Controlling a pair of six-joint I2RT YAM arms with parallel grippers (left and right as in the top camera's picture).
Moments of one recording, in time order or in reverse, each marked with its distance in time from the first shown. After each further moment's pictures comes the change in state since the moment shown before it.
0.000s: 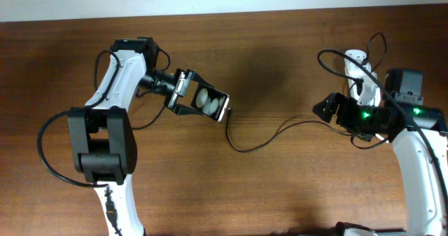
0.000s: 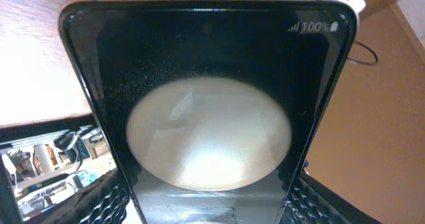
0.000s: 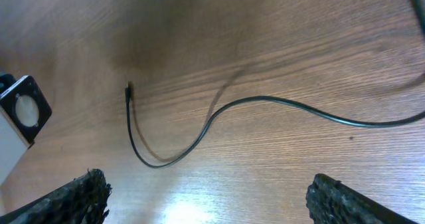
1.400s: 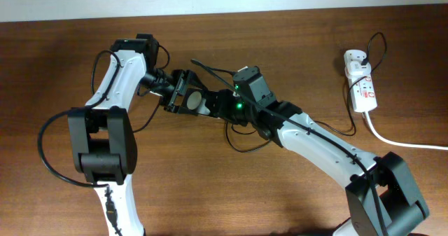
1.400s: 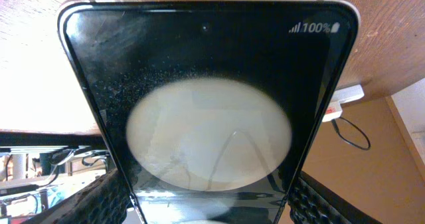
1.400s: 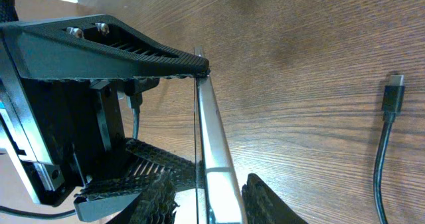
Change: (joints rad) left arm 0.000 0.000 0.000 0.082 -0.188 -0.280; right arm 0.819 0.370 0.007 0.822 0.182 0.780
